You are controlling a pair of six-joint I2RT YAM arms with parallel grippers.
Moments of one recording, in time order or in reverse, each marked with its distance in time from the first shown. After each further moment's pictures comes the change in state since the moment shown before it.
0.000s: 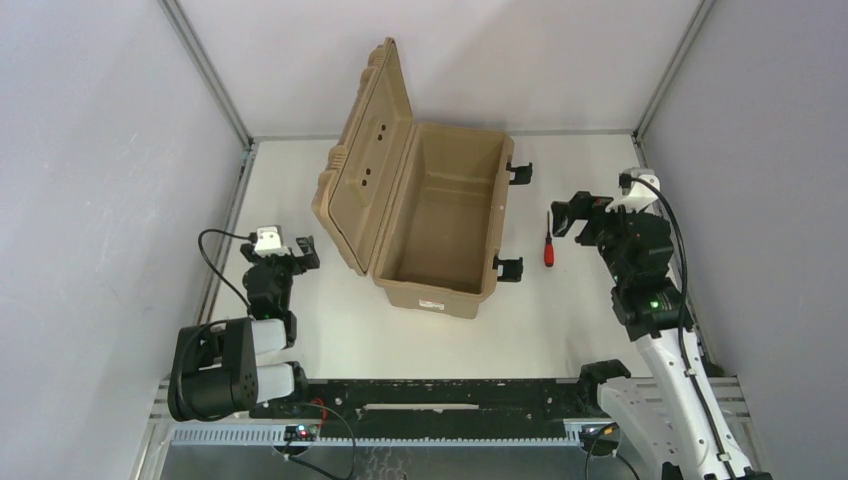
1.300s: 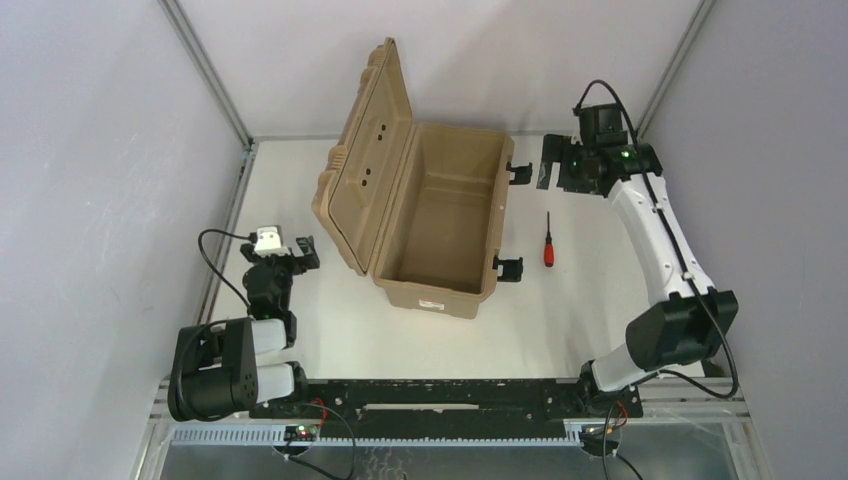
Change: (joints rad) left arm 0.000 0.000 0.000 0.000 0.000 0.000; right arm -0.012 0.805 0.831 -0.681 0.022 -0.018
